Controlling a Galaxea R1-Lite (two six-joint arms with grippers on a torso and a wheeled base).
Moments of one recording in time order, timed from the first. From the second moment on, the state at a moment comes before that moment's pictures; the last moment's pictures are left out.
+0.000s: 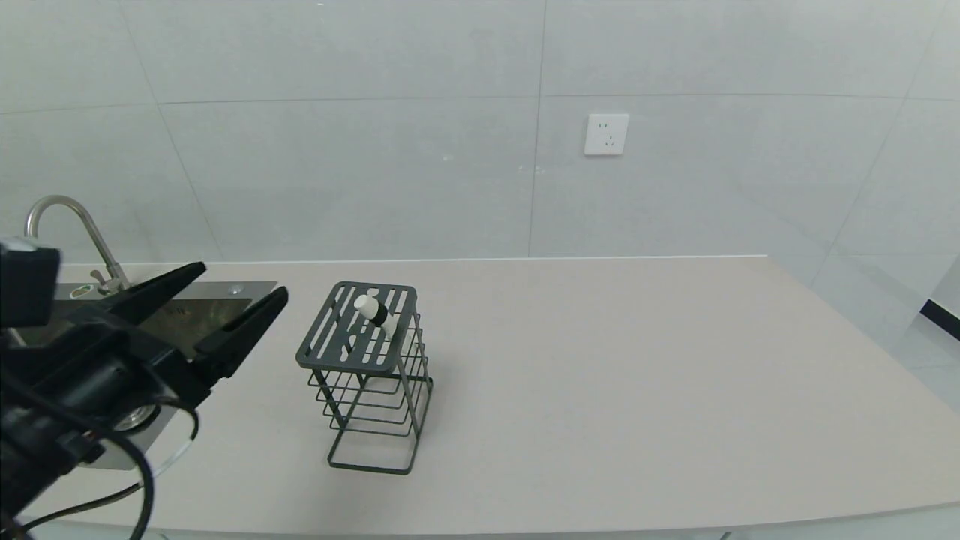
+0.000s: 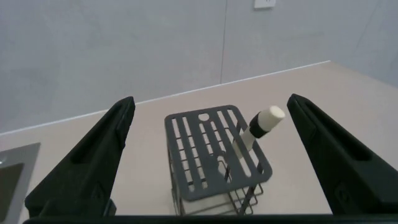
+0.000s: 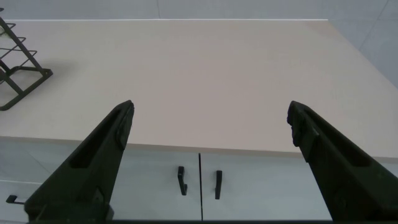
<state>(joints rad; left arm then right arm) -0.29 1.22 -0.20 -1.16 -0.13 0.01 0.08 0.10 0.00 0.00 0.03 0.02</state>
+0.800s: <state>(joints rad) -0.11 0.21 -0.01 -0.26 -0.23 0.02 0.08 0.10 0.00 0.00 0.03 0.02</state>
